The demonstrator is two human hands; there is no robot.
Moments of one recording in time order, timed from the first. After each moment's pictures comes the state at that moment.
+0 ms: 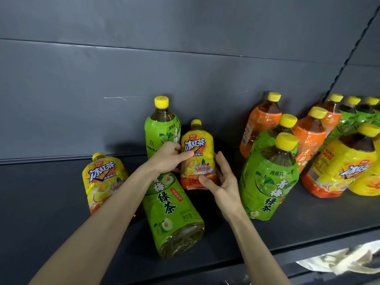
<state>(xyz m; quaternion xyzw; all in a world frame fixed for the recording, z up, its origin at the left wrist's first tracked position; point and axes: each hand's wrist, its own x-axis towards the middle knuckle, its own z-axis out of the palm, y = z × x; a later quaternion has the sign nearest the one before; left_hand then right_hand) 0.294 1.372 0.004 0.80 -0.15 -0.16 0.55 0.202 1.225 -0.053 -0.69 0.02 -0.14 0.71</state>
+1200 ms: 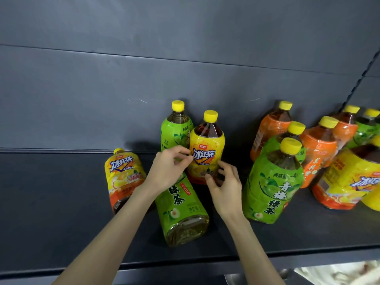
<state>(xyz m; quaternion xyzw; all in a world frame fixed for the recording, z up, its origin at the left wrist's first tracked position) 0.236 1.398 0.003 0.84 -0.17 0.11 0.50 0.193 1.241 -0.046 -0.85 0.04 -0.26 0.46</state>
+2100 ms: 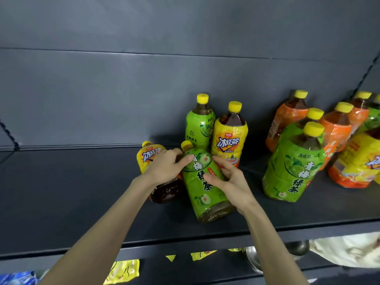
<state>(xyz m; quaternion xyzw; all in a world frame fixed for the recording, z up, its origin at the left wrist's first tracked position) 0.236 1.485 -0.010 0.92 -0.21 0.01 0.33 0.156 1.296 -0.026 -0.75 -0.01 -0.03 0.66</state>
